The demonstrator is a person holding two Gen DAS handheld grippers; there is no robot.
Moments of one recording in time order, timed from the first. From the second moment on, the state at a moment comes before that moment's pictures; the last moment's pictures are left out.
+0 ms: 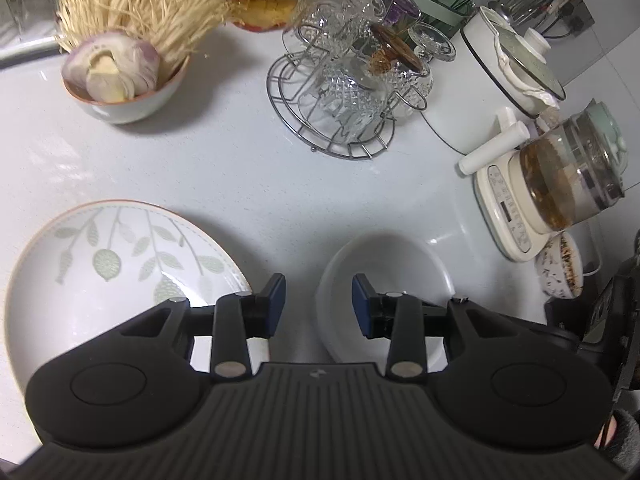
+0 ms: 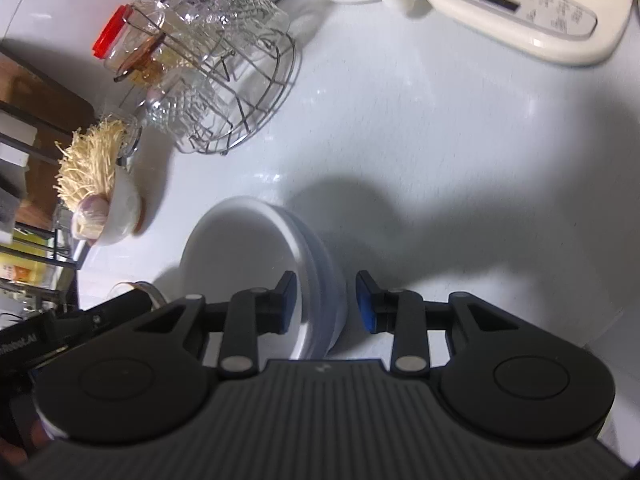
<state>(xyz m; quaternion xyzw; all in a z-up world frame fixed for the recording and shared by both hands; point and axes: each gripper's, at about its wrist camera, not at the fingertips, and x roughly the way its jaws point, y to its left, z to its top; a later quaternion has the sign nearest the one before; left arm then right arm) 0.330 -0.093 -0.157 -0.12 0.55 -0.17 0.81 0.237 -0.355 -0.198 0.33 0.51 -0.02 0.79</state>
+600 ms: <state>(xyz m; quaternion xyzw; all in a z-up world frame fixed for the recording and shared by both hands) 0.321 -0.104 -0.158 -0.09 0.55 -0.17 0.81 0.236 -0.357 -0.206 0.35 0.51 -0.01 0.78</state>
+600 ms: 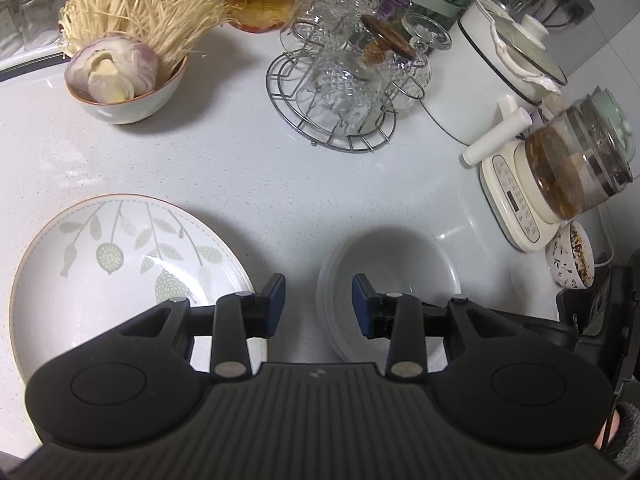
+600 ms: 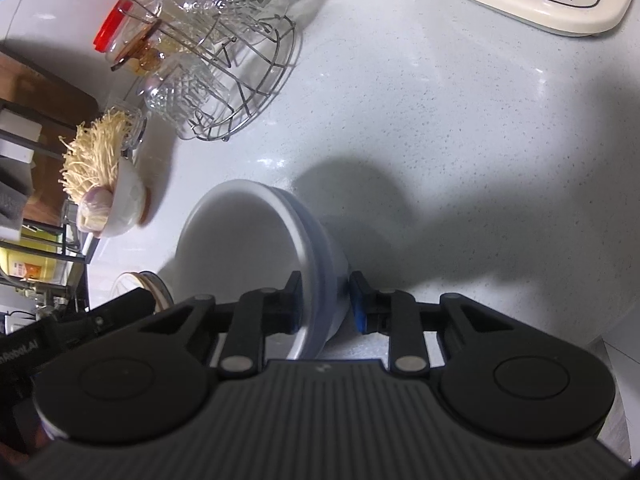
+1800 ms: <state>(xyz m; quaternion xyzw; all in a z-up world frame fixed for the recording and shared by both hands) 0.329 -0.203 -0.198 -0.06 0.58 -0.24 0.78 0.206 -0.414 -0.194 0.33 0.50 -0.08 0.79</state>
